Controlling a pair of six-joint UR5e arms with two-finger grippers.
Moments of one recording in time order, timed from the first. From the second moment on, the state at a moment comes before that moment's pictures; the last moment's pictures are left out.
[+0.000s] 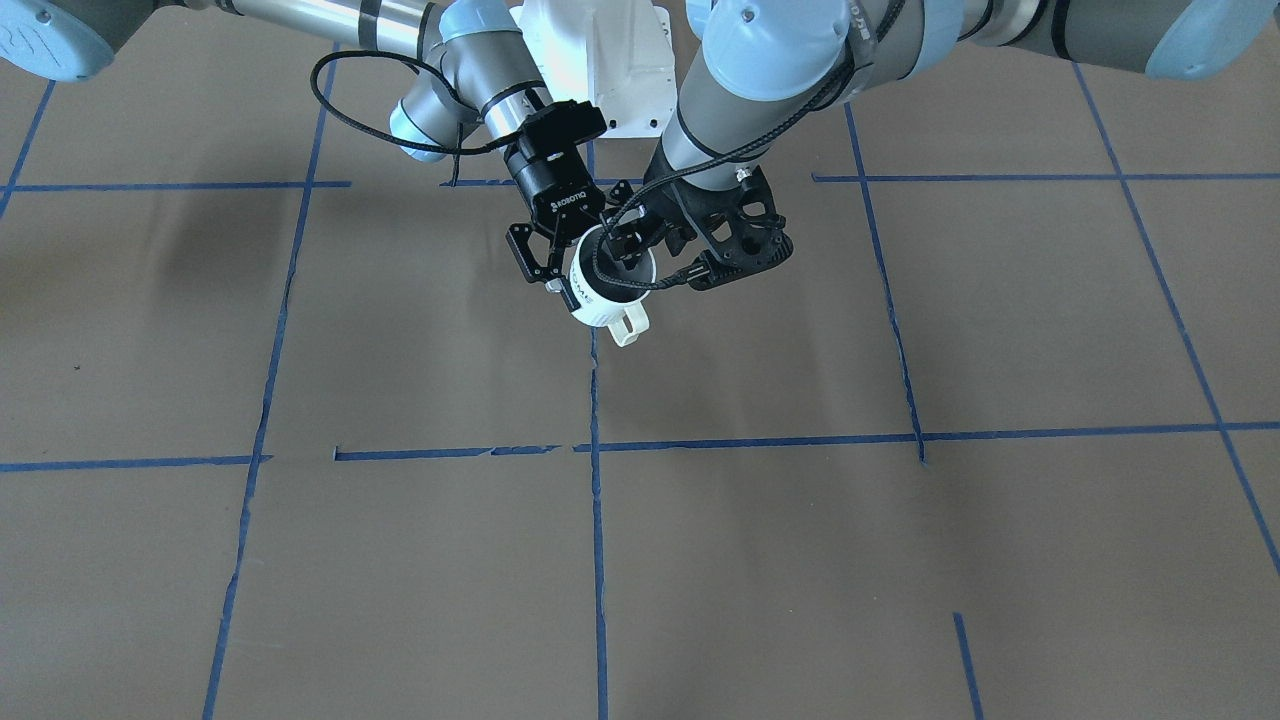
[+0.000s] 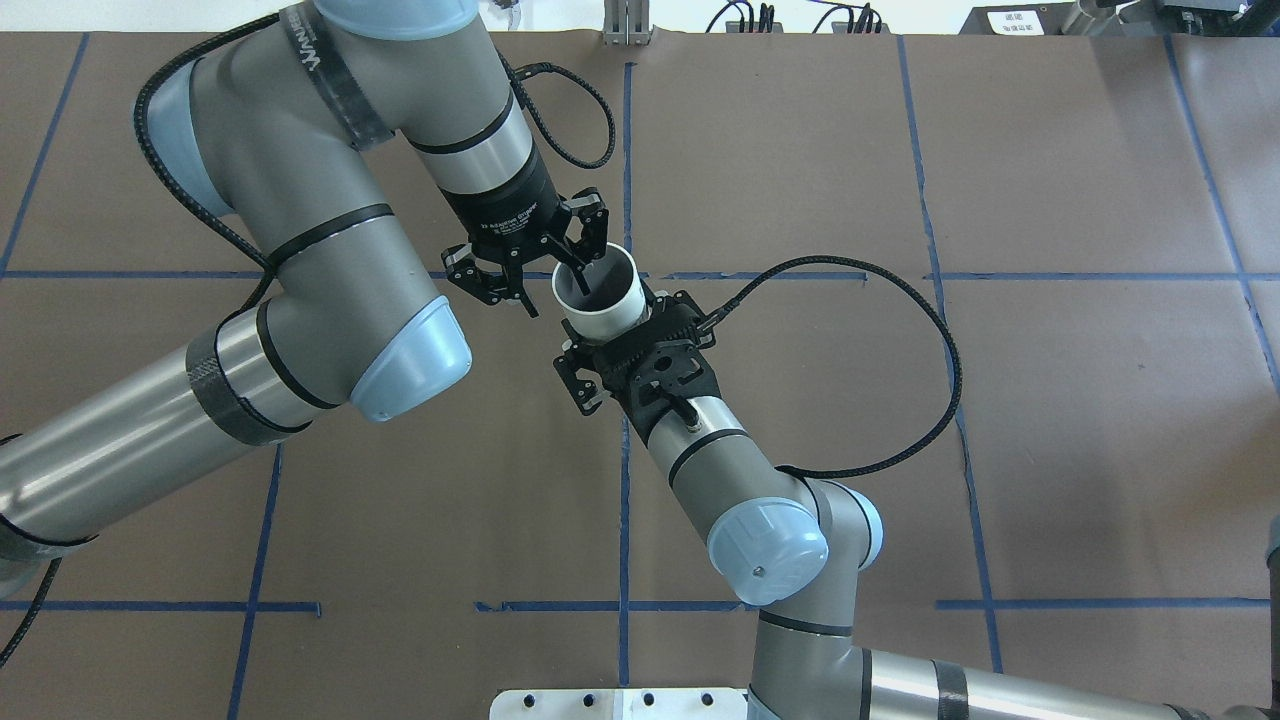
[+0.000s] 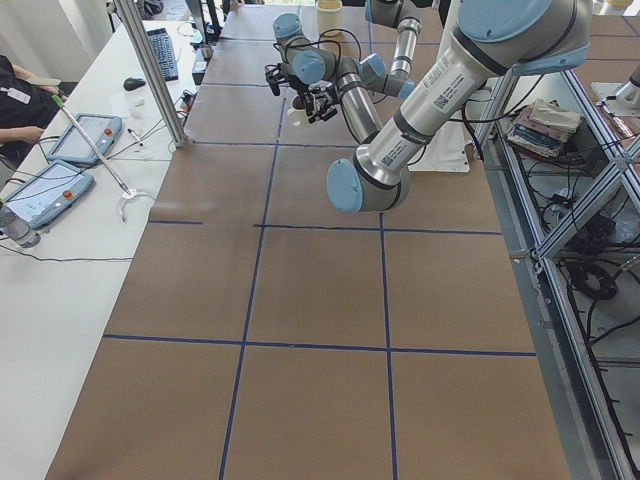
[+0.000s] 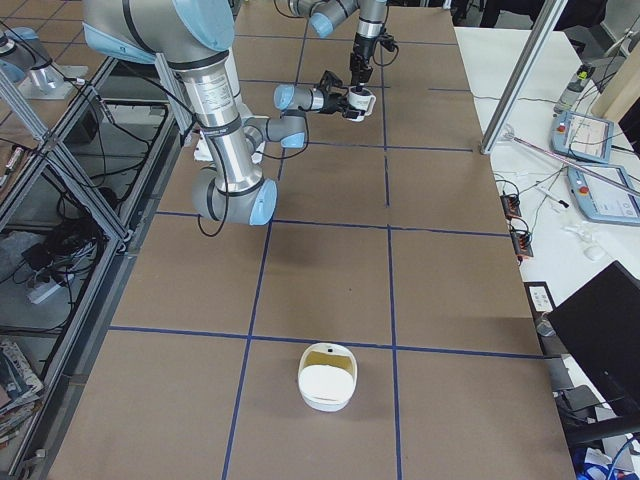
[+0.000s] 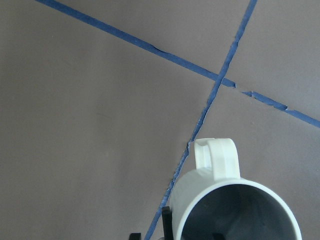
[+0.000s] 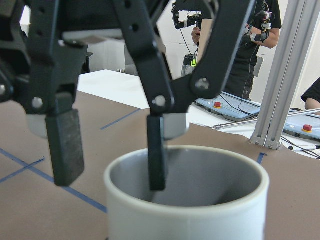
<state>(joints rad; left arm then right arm) -0.74 -2.42 -1.68 -1.41 -2.27 -1.47 0.24 -0.96 1.51 -0.54 0.84 0.58</state>
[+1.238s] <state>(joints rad) -0.73 -2.41 -1.67 -1.41 -2.27 -1.46 0.24 -0.95 1.51 -0.54 0.84 0.58</state>
